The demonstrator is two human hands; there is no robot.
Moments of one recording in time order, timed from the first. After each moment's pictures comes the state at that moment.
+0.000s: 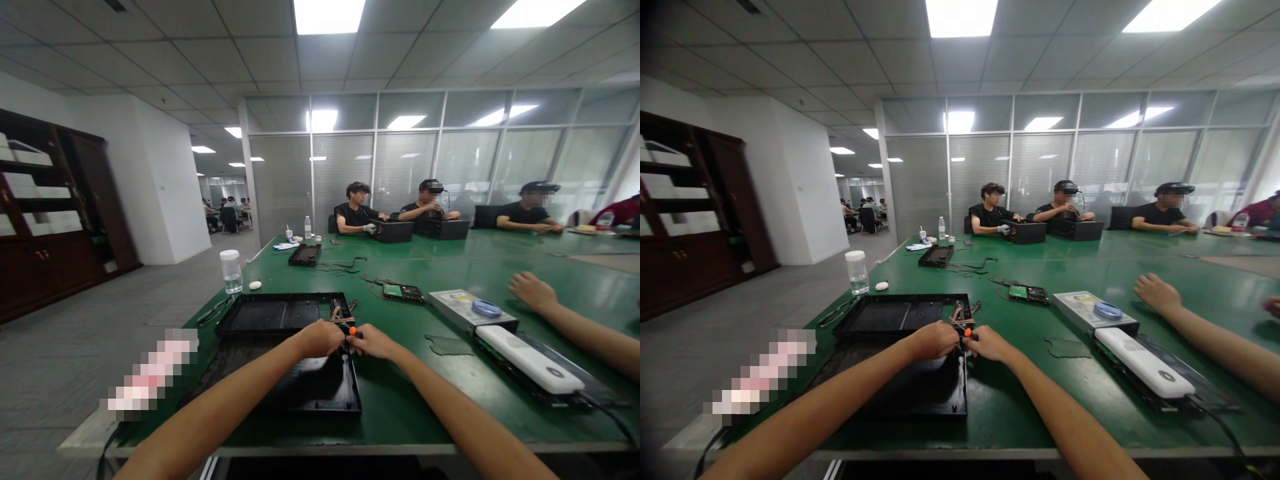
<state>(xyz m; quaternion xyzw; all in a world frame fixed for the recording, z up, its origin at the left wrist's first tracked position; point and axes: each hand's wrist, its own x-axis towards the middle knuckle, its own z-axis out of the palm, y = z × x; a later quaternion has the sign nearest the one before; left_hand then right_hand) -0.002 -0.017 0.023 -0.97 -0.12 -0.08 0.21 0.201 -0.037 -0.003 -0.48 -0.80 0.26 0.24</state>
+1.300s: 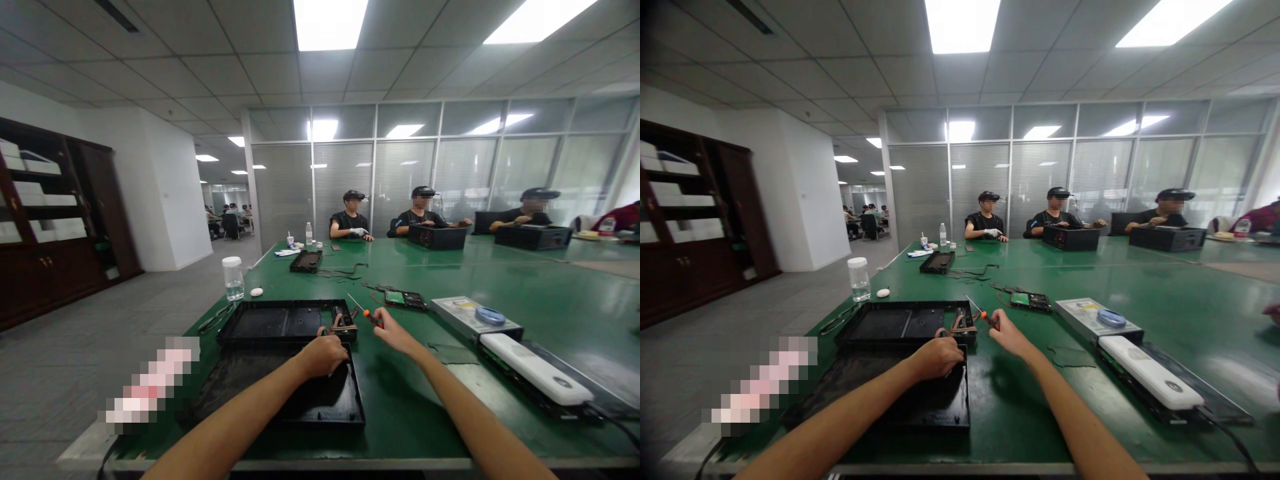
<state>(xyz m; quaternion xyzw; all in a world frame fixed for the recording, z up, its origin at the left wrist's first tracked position) -0.001 -0.023 0.008 -0.98 -0.09 -0.12 0.14 0.243 -0.028 0.009 -0.52 -0.72 0.22 0.41</state>
